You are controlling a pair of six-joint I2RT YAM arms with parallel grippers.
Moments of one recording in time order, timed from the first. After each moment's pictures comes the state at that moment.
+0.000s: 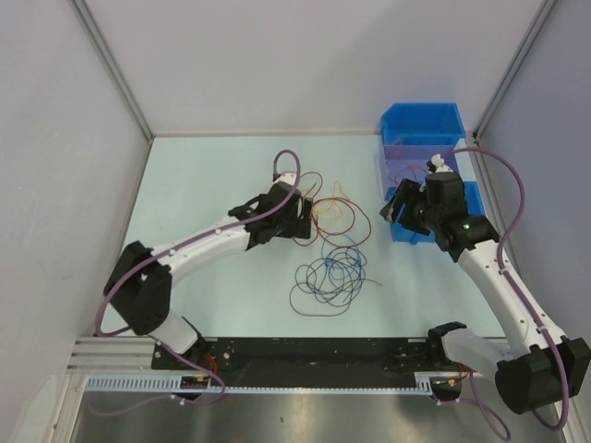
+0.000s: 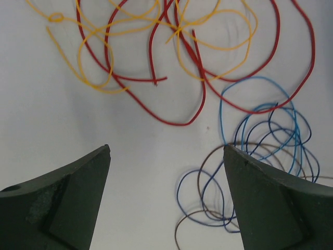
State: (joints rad) left arm -0.74 1.51 1.06 -0.38 -0.25 -0.49; right arm 0.28 1.07 1.02 -0.60 -0.04 0.57
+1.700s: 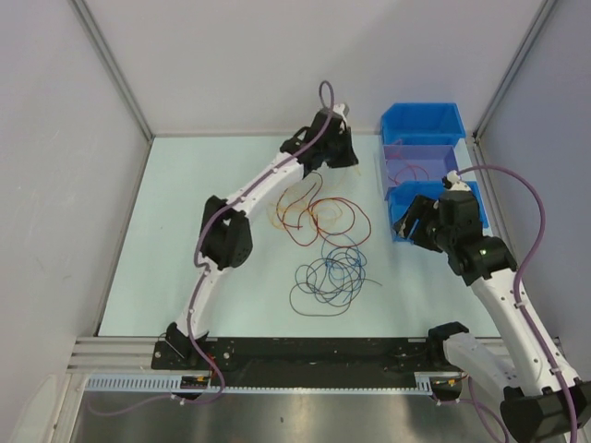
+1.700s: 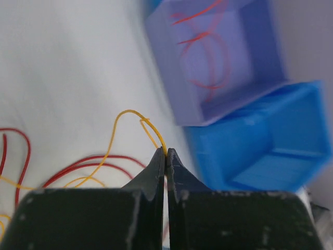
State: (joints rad) left arm -0.66 2.38 2.28 -0.50 0.09 -0.59; right arm 0.27 0.88 0.95 -0.73 0.01 0.57
